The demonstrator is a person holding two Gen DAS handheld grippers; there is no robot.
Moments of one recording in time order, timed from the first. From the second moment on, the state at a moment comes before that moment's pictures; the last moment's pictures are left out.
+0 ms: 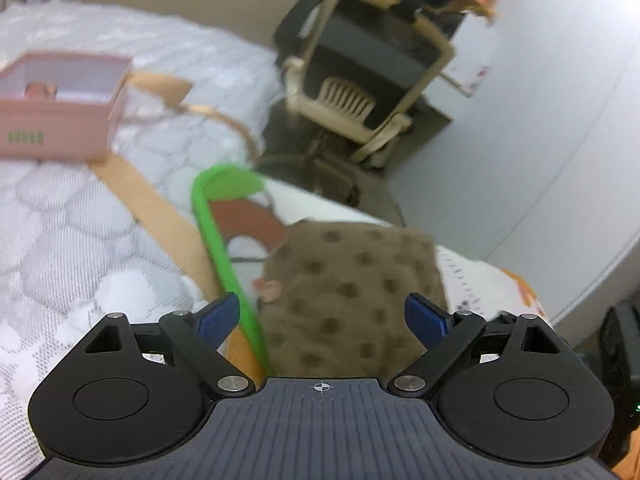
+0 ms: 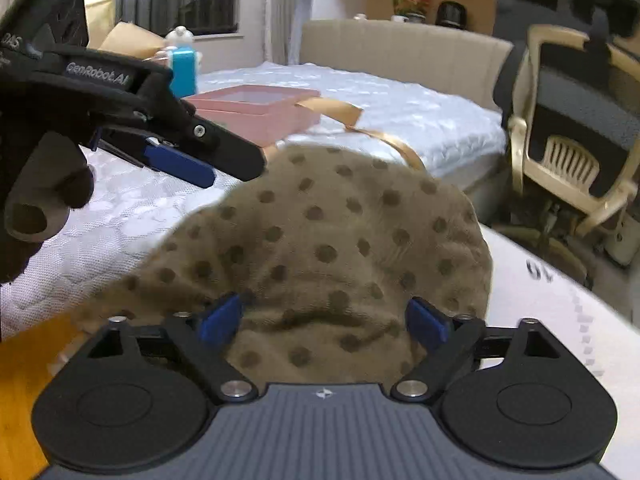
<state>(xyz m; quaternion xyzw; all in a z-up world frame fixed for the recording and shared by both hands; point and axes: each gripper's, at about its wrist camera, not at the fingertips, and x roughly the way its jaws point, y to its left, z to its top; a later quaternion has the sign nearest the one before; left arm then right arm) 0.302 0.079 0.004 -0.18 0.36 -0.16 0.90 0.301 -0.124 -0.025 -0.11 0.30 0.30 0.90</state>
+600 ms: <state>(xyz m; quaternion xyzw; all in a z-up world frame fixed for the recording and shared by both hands) 0.301 0.072 -0.018 -0.17 0.36 -0.19 0.90 0.383 -0.183 -0.040 0.17 0.38 0.26 0.87</state>
